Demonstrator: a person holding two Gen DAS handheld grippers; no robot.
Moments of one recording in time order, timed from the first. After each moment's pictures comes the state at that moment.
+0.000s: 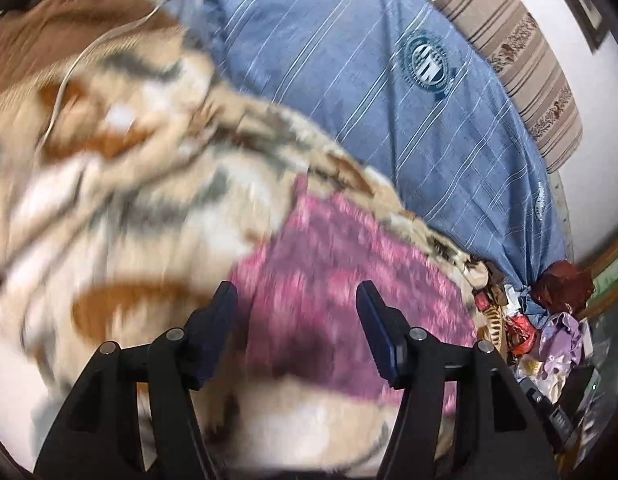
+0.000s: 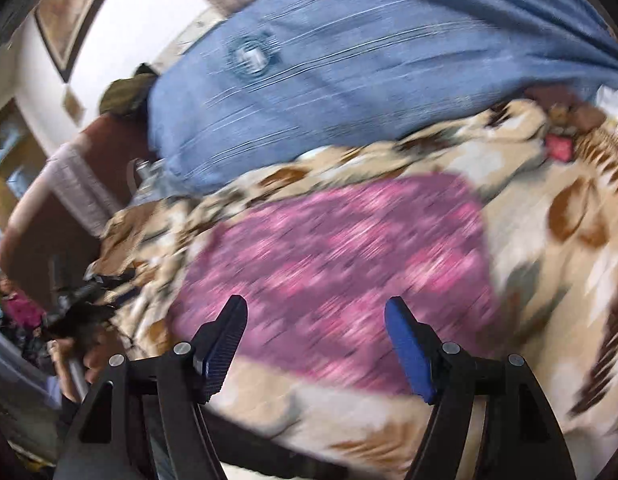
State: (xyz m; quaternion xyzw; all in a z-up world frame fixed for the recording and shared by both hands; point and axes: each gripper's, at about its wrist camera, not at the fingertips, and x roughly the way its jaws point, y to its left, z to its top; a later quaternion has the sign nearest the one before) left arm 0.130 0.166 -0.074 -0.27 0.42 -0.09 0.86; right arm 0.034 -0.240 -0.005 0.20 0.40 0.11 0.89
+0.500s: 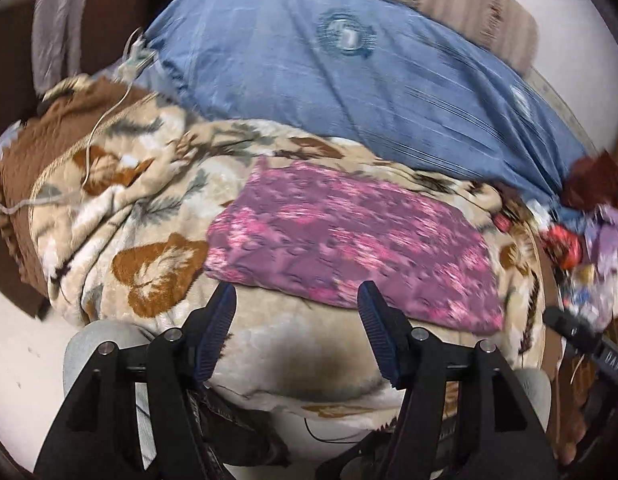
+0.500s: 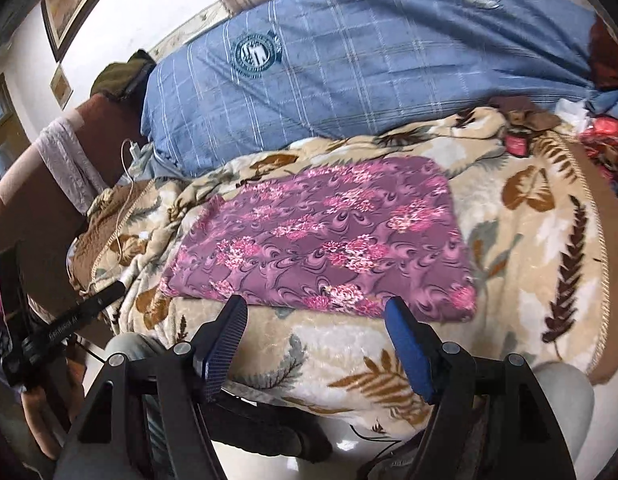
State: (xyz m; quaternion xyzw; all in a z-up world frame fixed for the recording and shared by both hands) left arm 0.010 0.052 -0.014 -0.07 0.38 -0.07 0.92; right arm -0.046 -0.211 0.023 0.16 0.40 0.04 0.90
